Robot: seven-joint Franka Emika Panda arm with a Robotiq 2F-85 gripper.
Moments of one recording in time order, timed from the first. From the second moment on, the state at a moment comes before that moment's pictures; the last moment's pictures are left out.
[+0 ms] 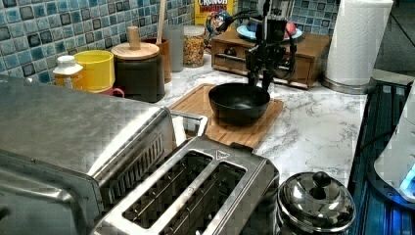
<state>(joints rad) -0.11 -0.13 -0.17 -2.72 0.11 1.07 -0.75</state>
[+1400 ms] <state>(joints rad) -0.14 -0.18 -0.06 -2.65 0.07 0.91 -0.44</state>
